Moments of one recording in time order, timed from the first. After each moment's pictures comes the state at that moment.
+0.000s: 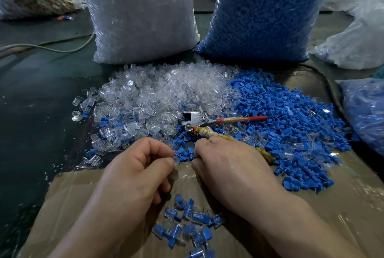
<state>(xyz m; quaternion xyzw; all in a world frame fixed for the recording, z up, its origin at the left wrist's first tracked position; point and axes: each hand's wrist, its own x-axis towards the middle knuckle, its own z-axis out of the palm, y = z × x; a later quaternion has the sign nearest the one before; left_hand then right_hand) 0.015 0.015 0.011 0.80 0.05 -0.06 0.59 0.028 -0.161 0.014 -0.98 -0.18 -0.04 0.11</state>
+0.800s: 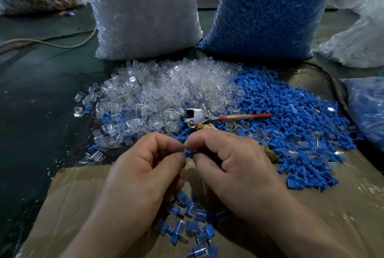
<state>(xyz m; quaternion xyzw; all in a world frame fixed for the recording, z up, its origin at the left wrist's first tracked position) 0.009 0.004 0.009 0.74 0.00 -0.04 0.67 0.011 -0.163 0.027 -0.89 -0.18 -0.08 0.41</state>
